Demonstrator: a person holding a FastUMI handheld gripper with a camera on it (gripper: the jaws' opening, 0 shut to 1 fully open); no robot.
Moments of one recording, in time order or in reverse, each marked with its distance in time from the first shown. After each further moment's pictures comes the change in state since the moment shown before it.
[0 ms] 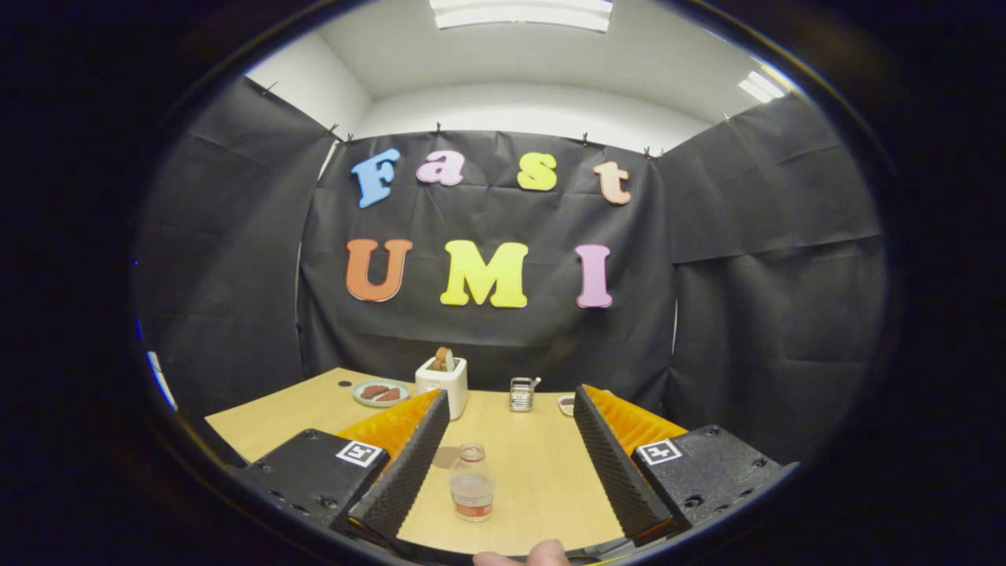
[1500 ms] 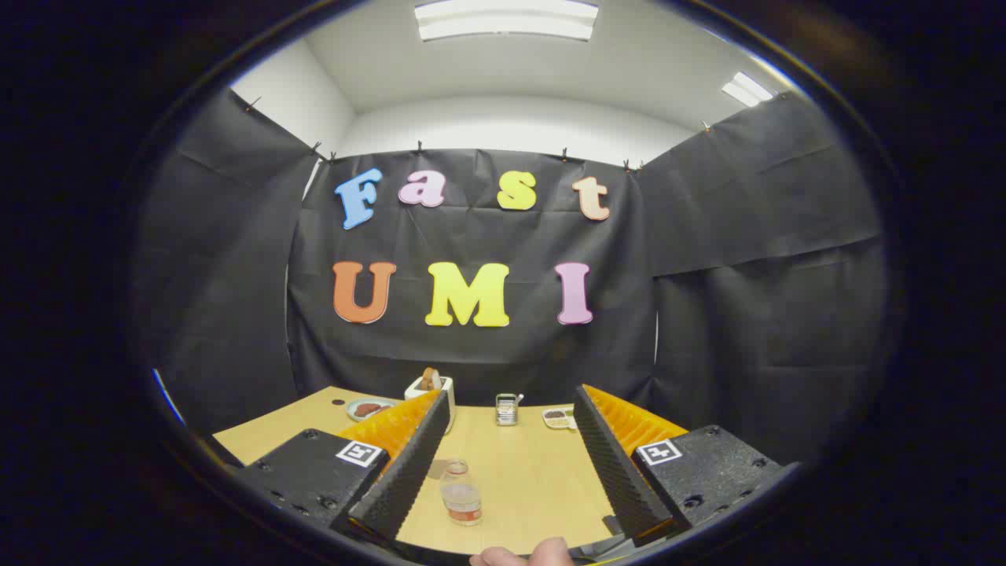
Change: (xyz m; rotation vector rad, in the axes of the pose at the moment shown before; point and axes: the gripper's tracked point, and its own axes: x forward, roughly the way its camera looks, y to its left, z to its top) arm -0.029 -0.026 0.052 0.045 -0.041 -0.058
